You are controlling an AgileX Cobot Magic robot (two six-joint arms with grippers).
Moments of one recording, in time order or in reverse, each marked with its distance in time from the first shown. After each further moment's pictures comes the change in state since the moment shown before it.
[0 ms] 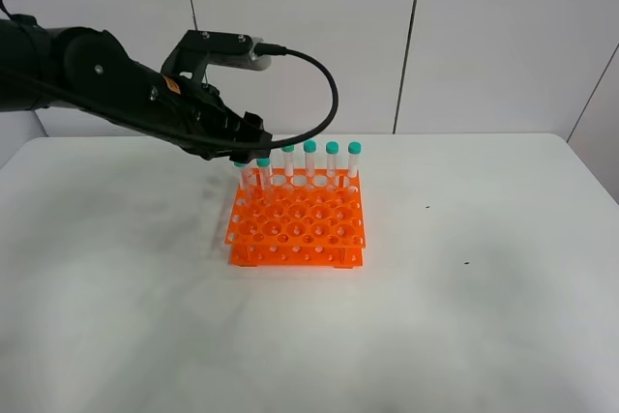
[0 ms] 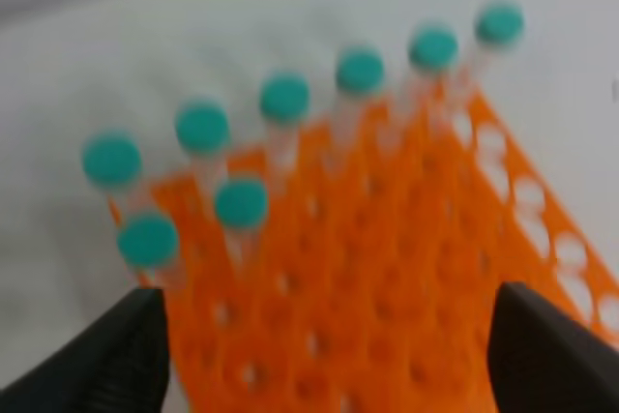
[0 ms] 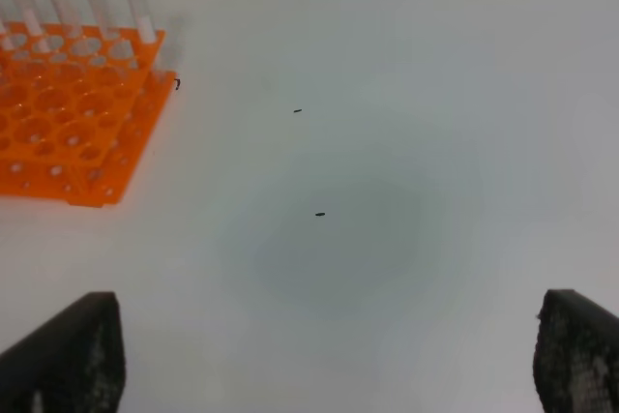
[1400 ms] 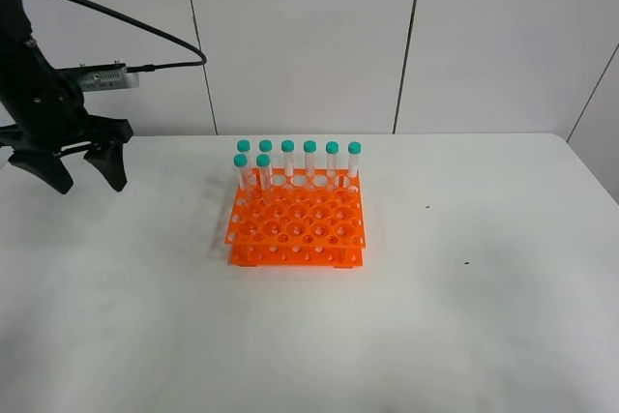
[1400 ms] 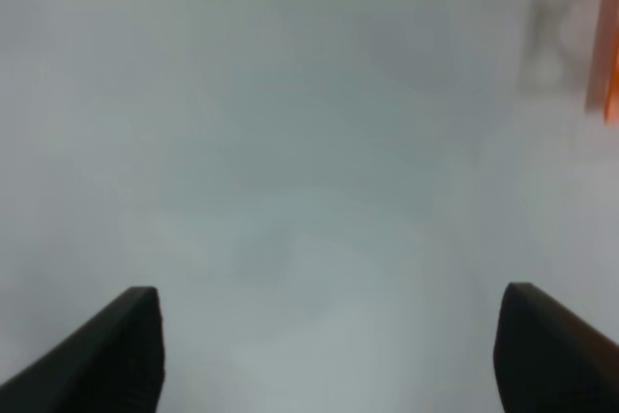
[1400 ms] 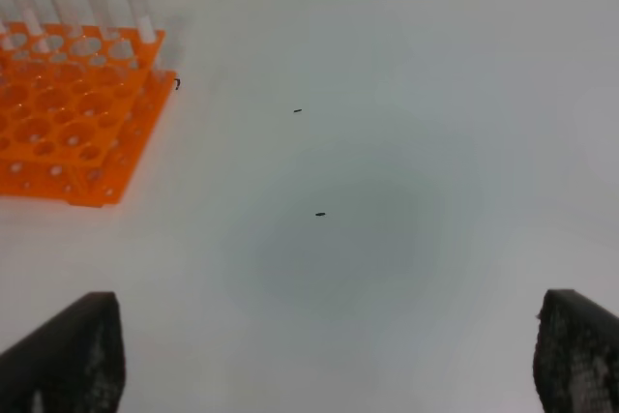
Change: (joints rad) left arm 0.445 0.094 -0.262 0.091 0.874 -0.100; right arm 0.000 0.000 0.000 0.000 0.000 0.000
